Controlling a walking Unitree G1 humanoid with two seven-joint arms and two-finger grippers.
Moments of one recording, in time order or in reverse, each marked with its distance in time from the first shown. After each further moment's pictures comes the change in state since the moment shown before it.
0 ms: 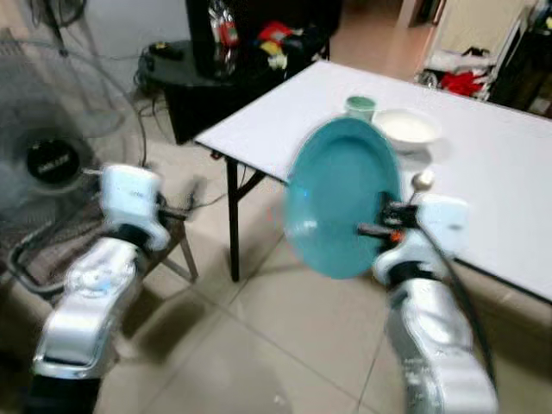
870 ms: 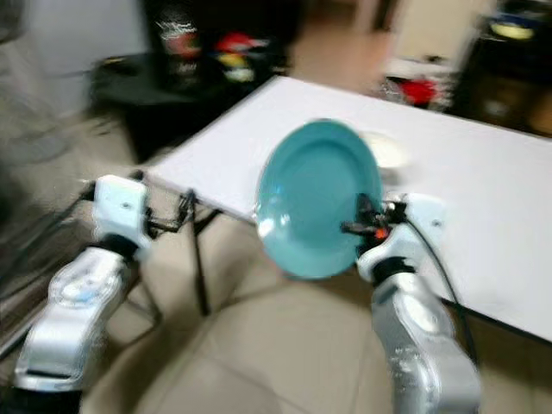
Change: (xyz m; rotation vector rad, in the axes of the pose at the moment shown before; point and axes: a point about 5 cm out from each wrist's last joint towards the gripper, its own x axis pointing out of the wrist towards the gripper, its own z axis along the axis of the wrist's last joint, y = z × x) left arm -0.010 0.002 -0.006 0.025 0.024 -0.047; right arm 0.009 0.005 -0.010 0.140 0.064 0.045
